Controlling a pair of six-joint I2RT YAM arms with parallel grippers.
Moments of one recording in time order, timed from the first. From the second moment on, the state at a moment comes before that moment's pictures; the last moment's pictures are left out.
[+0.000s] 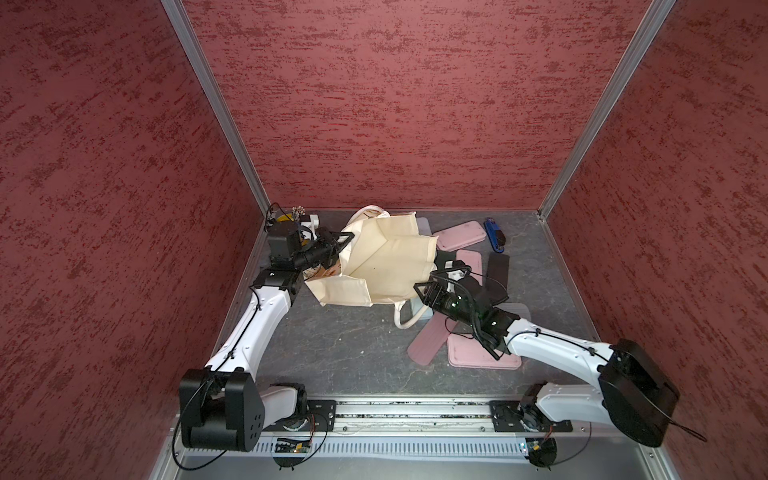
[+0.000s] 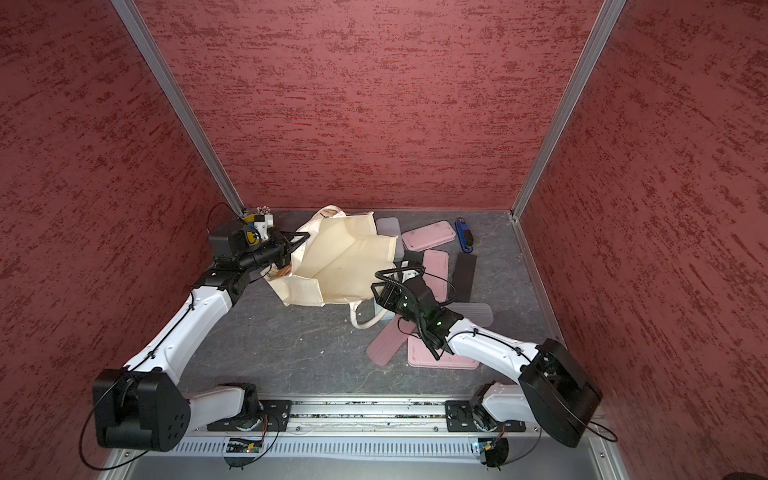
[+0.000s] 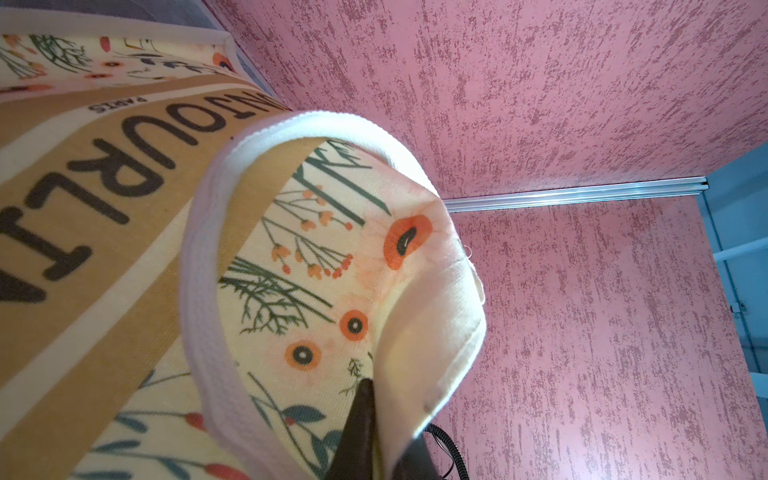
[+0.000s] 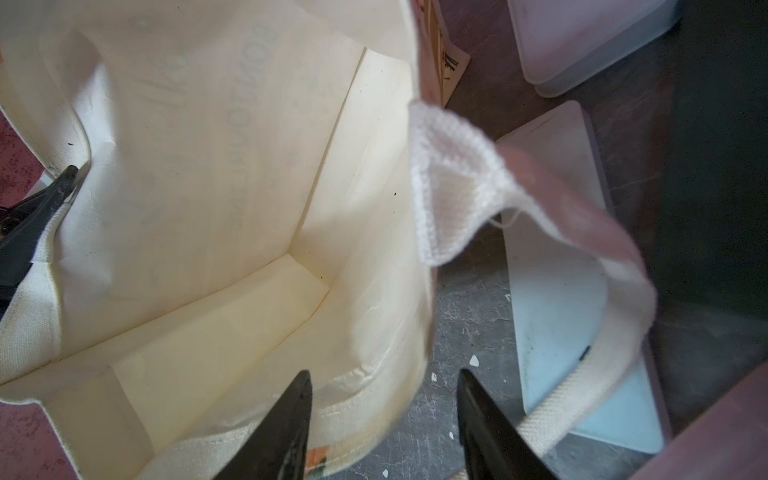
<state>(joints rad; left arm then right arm) -0.05 1.24 0.96 -0.01 0.73 -1.19 0.74 1.29 0.62 0.27 -0.04 1.06</state>
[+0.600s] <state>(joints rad) 0.00 1.24 0.96 -0.01 0.77 -1.20 0.74 1.39 0.77 0.28 -0.05 1.07</state>
